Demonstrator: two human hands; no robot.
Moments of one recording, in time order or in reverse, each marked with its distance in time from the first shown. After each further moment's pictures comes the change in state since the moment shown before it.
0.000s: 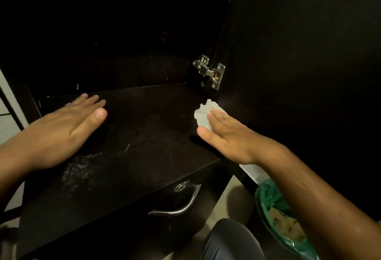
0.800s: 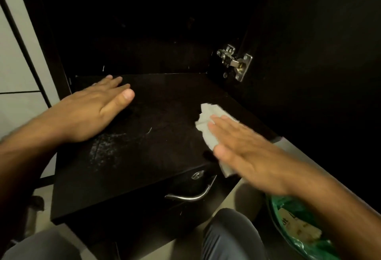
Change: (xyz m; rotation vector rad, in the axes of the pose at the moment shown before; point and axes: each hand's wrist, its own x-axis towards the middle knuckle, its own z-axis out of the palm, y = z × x) left_hand -0.006 0.017 -0.008 0.063 -0.067 -0.054; right_hand -0.038 -0.018 0.011 -0.011 -0.097 -0.180
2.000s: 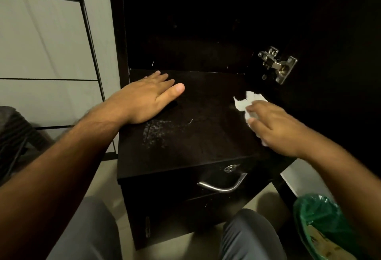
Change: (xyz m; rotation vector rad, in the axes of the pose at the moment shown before) left_hand -0.008 0.014 -0.003 0.120 -0.044 -0.060; right_hand 0.053 0.008 -0.012 -0.034 0.256 0.050
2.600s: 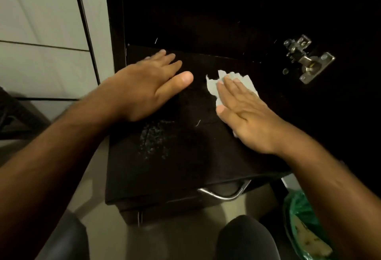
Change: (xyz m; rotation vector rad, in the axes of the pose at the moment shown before) left_hand 0.002 -0.009 0.002 -0.120 0.064 0.056; right_hand 0.051 -0.040 0.019 -0.048 -0.166 -0.222
